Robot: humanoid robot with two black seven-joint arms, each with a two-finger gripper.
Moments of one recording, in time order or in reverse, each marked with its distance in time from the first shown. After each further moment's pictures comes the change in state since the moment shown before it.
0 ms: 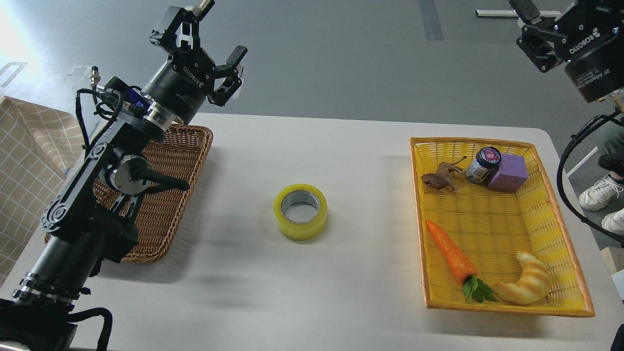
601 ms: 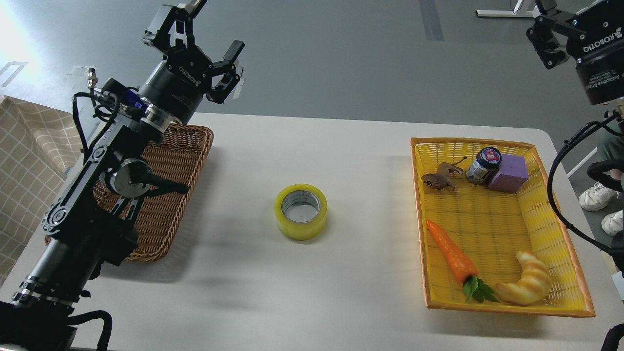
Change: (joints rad) left arm 0.013 0.000 0.000 -0.001 0.002 -0.019 -0.068; right arm -0.029 0.033 0.011 -0.050 0.067 0.000 0.133
